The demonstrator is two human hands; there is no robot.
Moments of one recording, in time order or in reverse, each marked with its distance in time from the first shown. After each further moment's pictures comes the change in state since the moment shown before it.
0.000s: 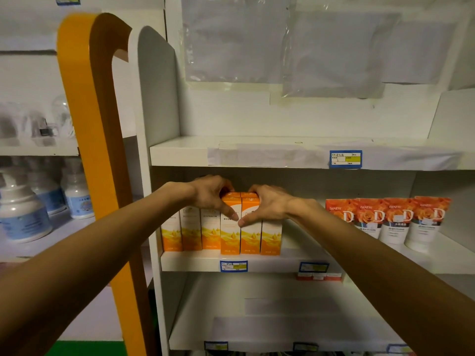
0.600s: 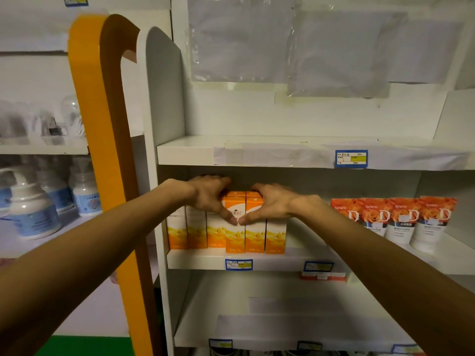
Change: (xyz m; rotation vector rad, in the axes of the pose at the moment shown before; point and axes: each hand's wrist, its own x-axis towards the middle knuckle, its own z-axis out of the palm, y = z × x) left_hand -0.011 -0.009 -0.003 0.201 -0.011 -0.029; right_hand -0.003 -0.007 -0.004 -0.108 0.003 -0.017
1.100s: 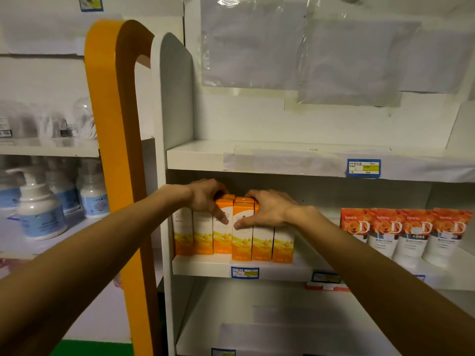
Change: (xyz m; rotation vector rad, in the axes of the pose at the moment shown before) left_hand -0.003 -0.030 -0.001 -0.195 0.011 -0.032; right_hand 0.014 -0.022 0.007 -0.018 0.054 -0.088
